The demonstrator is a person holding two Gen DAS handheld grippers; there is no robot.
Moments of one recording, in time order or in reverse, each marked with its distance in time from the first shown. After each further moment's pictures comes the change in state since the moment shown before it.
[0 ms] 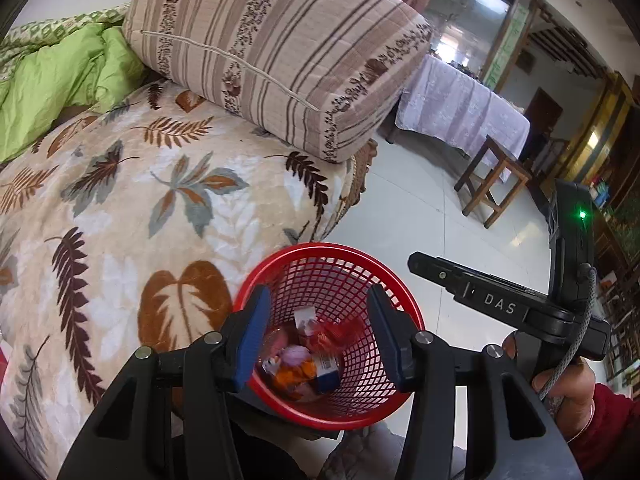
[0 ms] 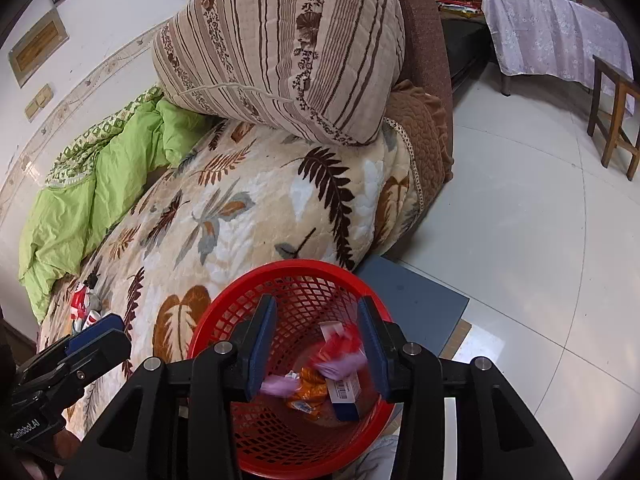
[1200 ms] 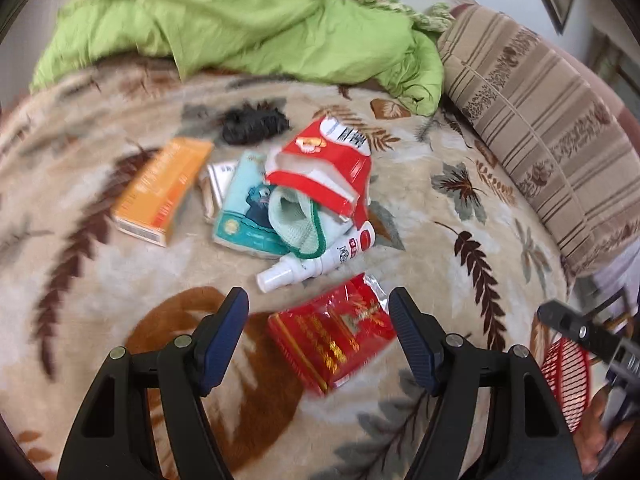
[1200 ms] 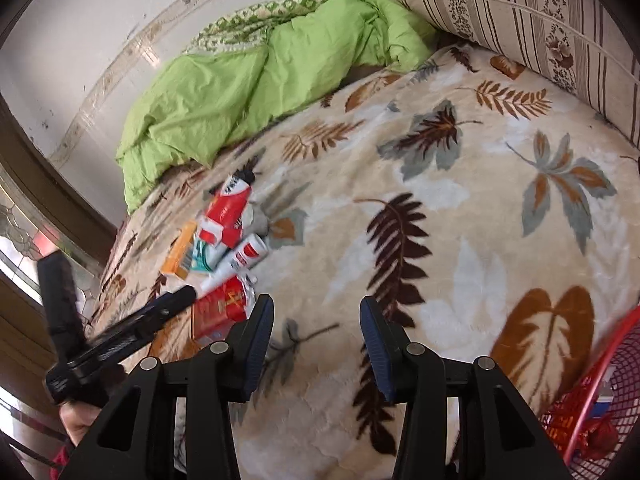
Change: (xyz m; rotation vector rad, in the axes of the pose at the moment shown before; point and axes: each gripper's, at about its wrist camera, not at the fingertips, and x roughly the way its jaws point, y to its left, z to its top) left arm -0.125 0.337 -0.091 -0.536 -0.118 0.438; right arm 0.123 0.297 -0.059 -0.345 0.219 0.425
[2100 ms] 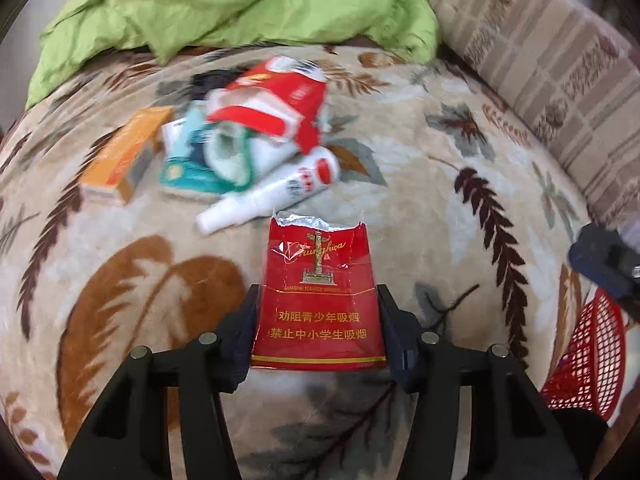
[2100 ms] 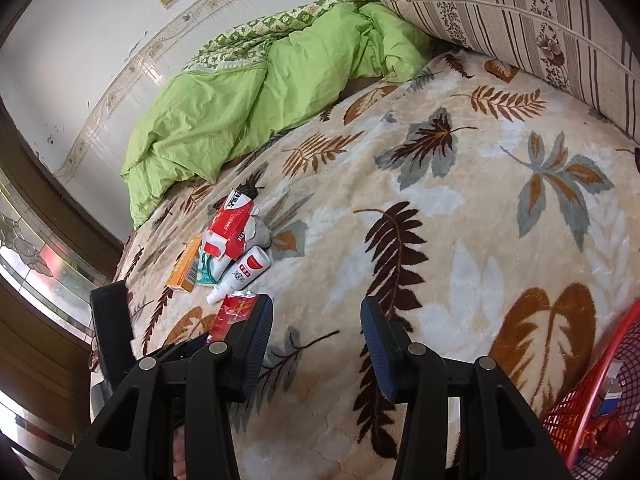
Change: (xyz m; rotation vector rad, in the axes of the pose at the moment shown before) left arm 0.017 -0.048 -0.039 0.105 0.062 0.146; right arm -0.008 -0.006 -0.003 0.036 -0.035 0.036
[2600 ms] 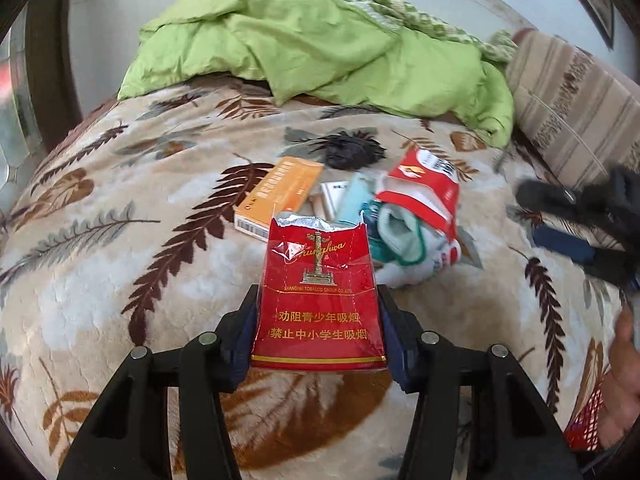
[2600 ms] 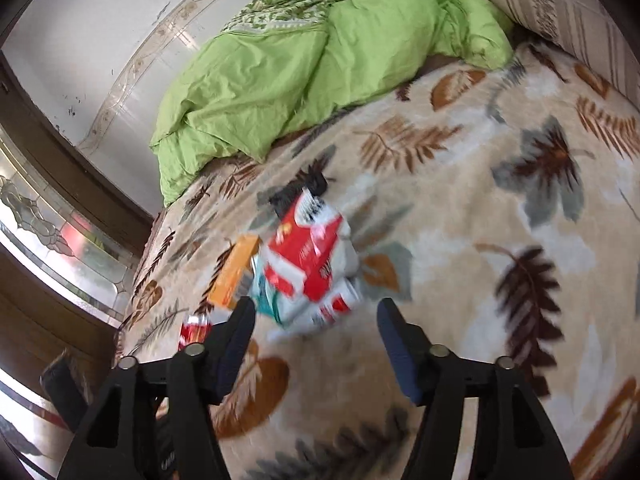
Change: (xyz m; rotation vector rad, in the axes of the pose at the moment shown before) left arm -0.048 0.078 0.009 -0.183 -0.187 0.175; right arm 0.090 0.075 0.059 -0.100 0.108 0.115
